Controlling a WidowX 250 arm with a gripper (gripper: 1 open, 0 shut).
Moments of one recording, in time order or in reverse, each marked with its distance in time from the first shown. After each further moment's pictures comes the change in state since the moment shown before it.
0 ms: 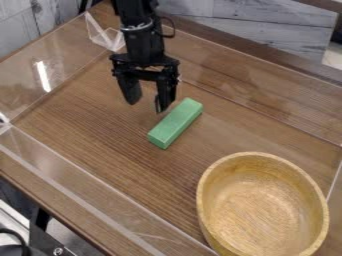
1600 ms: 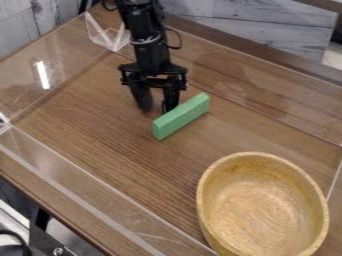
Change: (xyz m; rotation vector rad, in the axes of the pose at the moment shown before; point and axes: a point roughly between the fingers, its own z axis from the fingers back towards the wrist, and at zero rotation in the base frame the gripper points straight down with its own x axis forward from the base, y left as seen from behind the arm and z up) arm 0.022 -0.021 -0.031 -0.019 -0.024 0.038
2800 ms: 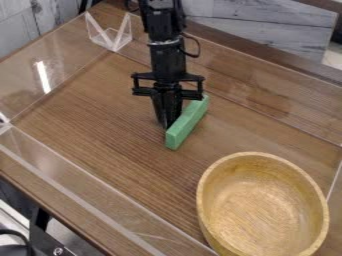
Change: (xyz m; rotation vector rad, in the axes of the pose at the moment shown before) arm -0.028 -0.025 0.006 -0.006 0.234 -0.019
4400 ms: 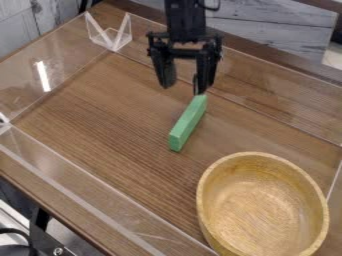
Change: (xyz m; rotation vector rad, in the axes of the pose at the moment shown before) arm 0.000 -0.030 0.050 0.000 -0.067 -0.130
